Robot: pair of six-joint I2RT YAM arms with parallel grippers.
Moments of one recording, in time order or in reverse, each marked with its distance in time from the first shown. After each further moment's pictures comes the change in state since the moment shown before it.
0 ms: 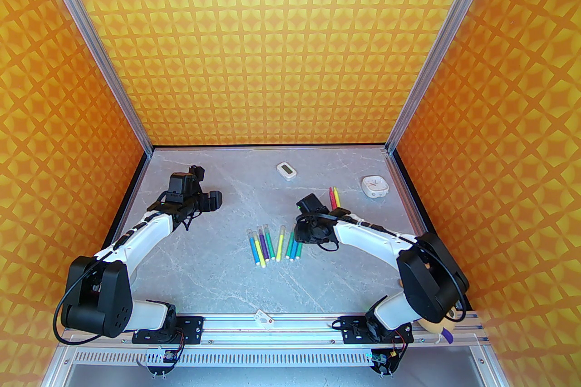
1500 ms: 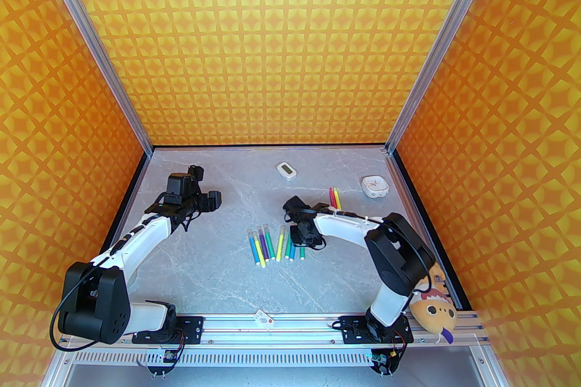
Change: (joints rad) left arm 0.000 -0.045 -0.009 -0.001 0.006 0.012; right arm 0.038 0.230 0.173 -0.193 0.066 0.024
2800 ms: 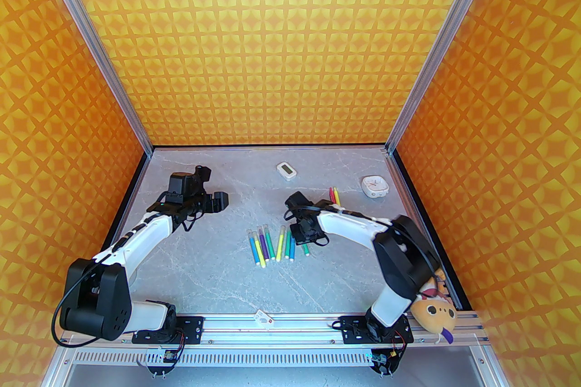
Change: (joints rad) left arm -0.023 0.051 0.024 0.029 0.273 -0.051; right arm -0.026 -0.143 -0.035 0.066 -0.056 -0.269
